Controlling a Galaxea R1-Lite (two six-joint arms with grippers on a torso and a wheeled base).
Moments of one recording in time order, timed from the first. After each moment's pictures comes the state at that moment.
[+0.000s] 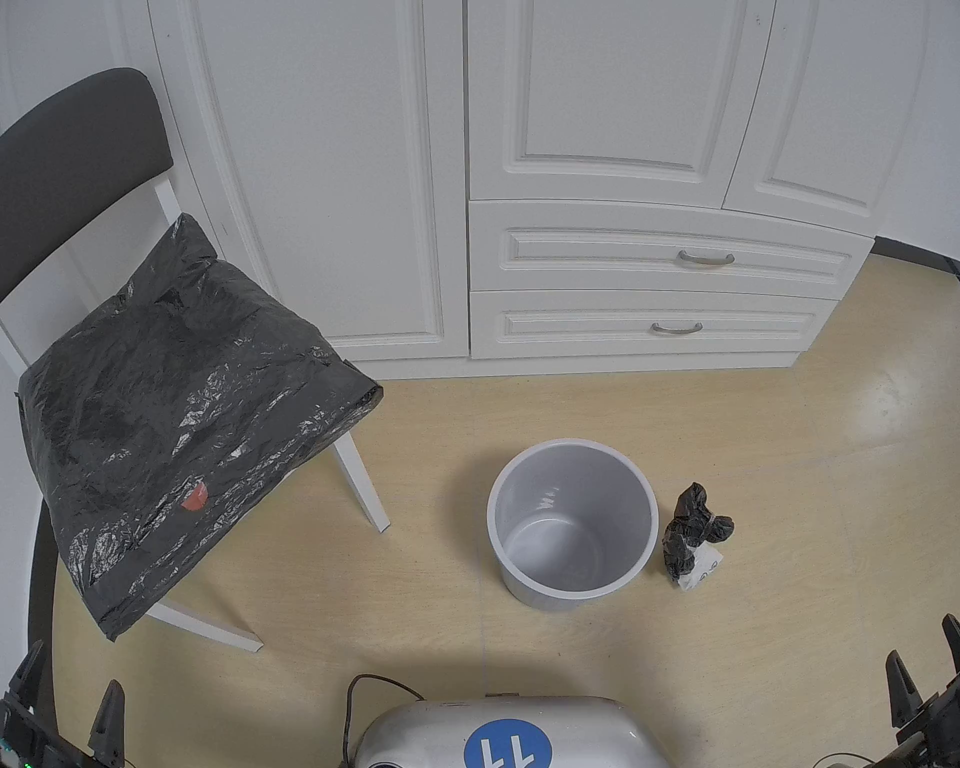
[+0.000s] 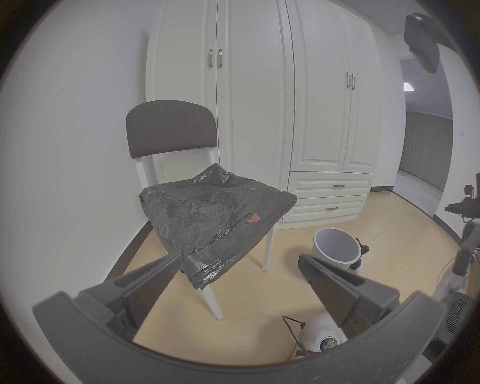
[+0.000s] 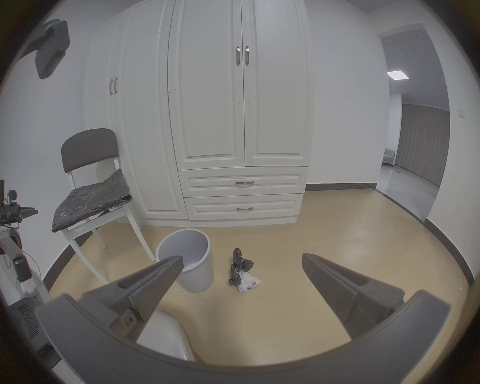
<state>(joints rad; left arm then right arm) 0.00 0.02 -0.02 0.01 -0.02 0.01 0.00 0.02 -0.02 0.00 0.00 0.00</state>
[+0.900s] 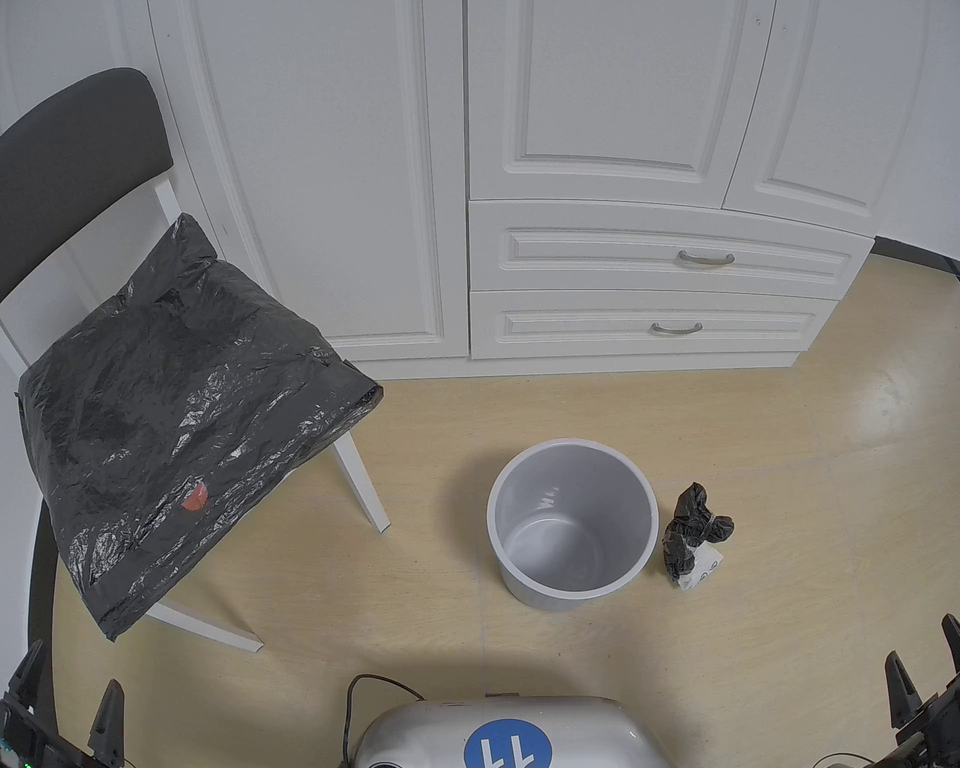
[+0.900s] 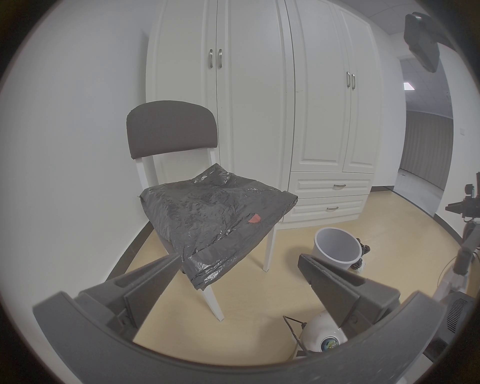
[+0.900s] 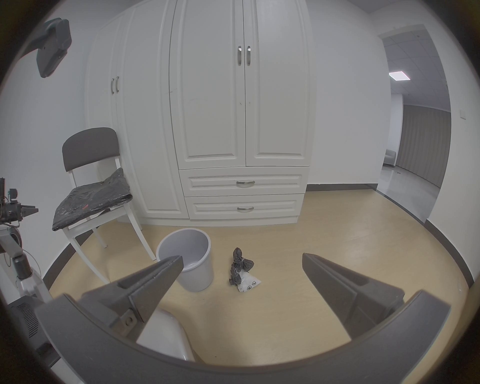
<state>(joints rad) 0.00 0.02 -0.02 0.01 -0.01 0.02 0.00 0.02 -0.02 0.00 0.00 -0.01</state>
